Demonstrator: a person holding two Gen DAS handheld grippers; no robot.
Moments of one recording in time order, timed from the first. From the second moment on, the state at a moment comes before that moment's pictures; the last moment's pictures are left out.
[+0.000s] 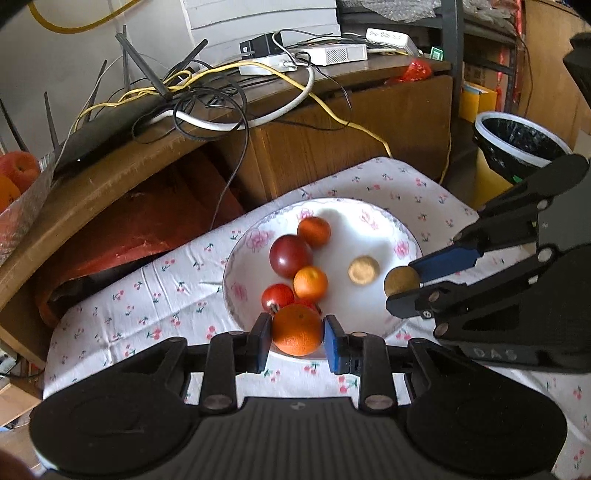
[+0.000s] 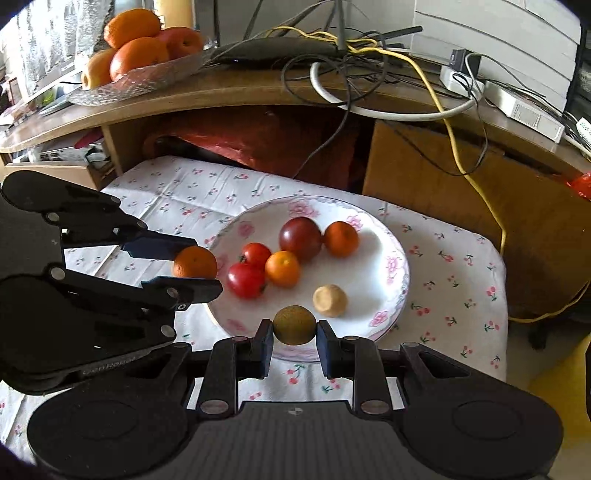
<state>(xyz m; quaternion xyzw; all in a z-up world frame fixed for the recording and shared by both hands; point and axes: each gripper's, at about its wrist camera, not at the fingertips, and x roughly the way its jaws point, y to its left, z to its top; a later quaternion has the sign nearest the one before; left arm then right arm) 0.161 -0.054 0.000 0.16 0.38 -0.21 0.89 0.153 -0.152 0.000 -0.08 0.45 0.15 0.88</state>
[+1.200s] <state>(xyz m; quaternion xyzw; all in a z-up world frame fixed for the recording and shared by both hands) 0.187 -0.064 -0.029 0.16 0.39 -0.19 0.89 0.182 -0.151 -0.032 -0.09 0.47 0.12 0.87</state>
